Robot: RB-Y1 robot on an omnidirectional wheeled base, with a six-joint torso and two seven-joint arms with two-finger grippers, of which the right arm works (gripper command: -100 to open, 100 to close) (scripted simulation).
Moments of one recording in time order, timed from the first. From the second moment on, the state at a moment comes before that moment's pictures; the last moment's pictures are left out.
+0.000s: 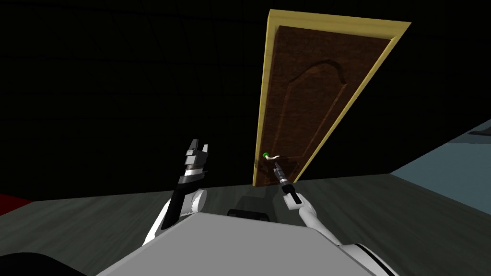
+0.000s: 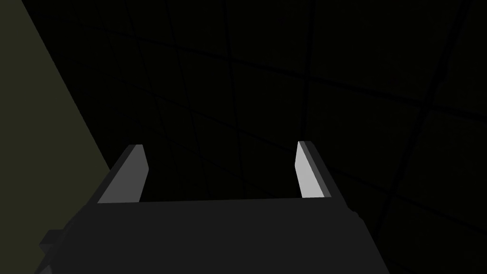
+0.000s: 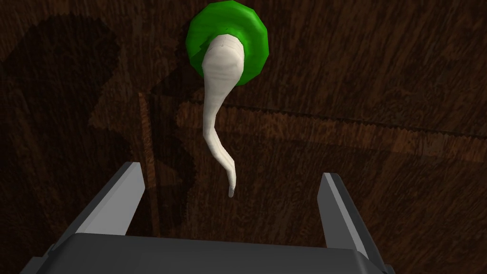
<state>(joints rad) -0.19 -0.30 0.12 -0.74 -0.03 -0.71 -0.21</state>
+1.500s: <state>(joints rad) -0.15 -0.44 0.05 -0.60 -0.08 -0.82 -0.29</state>
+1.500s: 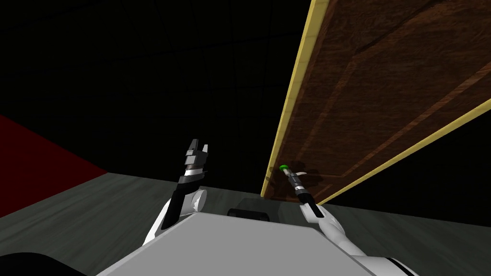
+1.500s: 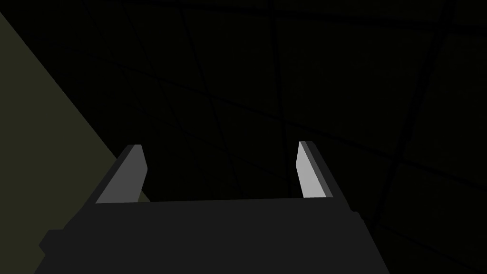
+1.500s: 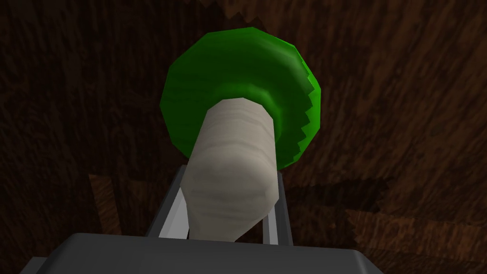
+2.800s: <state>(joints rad) -0.08 -0.52 0.14 -0.58 -0.05 -0.96 -0.40</state>
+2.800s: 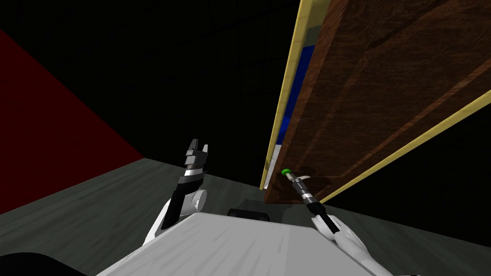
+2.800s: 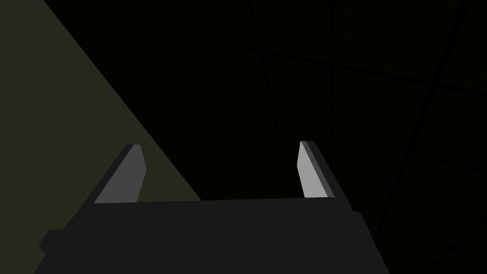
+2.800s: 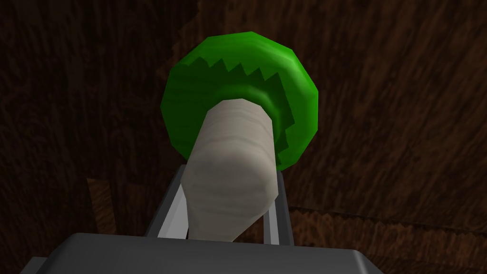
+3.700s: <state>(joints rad) -0.02 -0.59 0.19 -0.54 -0.05 -1.11 -0.46</state>
